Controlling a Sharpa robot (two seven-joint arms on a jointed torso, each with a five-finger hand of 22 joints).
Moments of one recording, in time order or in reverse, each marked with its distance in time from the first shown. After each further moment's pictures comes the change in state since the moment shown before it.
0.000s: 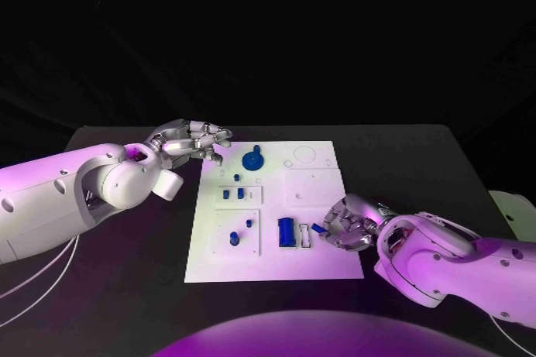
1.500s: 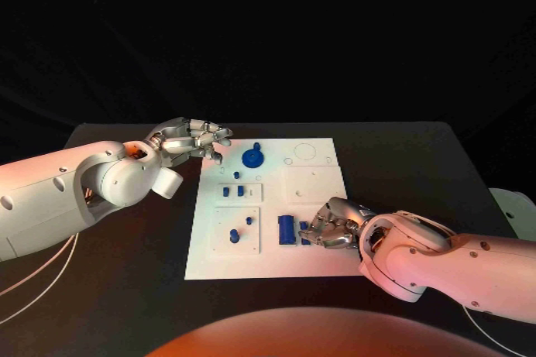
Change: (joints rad) left arm 0.000 -0.001 0.000 0.000 -0.004 0.007 -0.013; left_hand -0.008 0.000 0.005 0.000 0.000 0.000 0.000 0.000 -0.001 0.000 0.000 0.000 -0.001 0.000 0.000 -0.003 0.000 0.000 0.000 0.000 -0.004 -0.001; right arm -0.014 0.093 0.000 -0.057 0.043 0.042 -0.009; right_hand -0.292 0.005 -0.056 0.021 -0.084 0.003 0.005 -0.005 0.013 -0.003 0.004 0.000 -0.001 0.004 0.004 0.000 0.000 0.000 0.004 0.004 -0.024 0.000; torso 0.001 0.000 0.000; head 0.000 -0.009
